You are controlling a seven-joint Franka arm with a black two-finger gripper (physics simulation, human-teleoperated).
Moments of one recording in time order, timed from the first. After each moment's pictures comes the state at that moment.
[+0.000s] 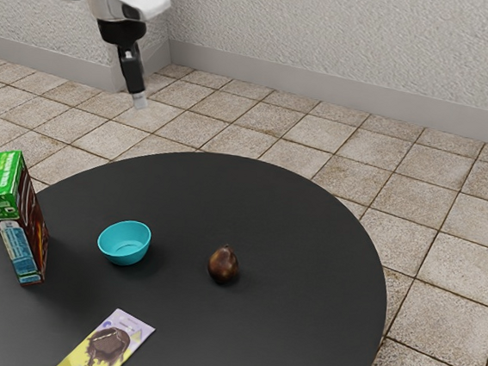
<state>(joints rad) -0.09 0.07 0.14 -1.49 -0.02 1.65 0.82</state>
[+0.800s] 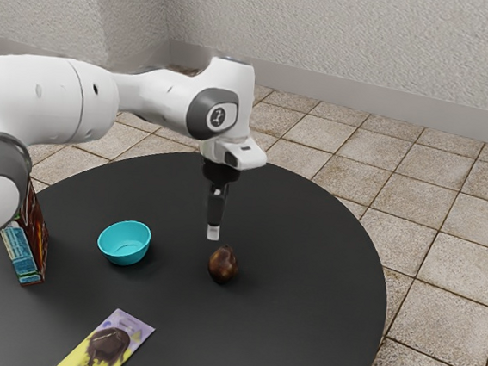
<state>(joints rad) -0.28 0.48 0.13 -1.53 -0.10 1.74 0.94</state>
